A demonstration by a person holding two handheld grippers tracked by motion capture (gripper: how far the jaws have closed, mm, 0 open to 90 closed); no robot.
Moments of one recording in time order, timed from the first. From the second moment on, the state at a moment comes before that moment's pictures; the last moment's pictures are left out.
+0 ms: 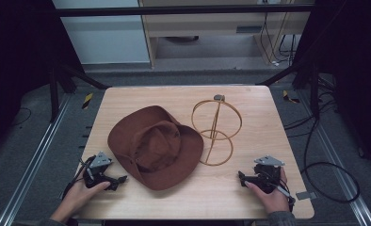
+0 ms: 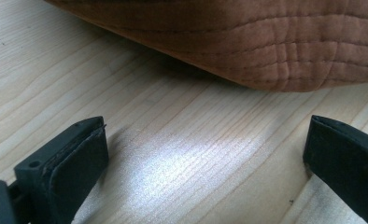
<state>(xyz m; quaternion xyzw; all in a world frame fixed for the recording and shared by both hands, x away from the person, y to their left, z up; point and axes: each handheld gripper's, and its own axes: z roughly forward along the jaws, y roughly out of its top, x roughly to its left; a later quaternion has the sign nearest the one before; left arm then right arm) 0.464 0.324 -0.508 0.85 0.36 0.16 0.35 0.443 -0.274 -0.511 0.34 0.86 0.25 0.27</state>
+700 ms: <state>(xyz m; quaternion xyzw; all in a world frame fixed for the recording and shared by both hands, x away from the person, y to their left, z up) 0.443 0.326 -0.487 0.85 0.35 0.16 0.37 0.443 -0.273 -0.511 0.34 0.87 0.25 0.27</state>
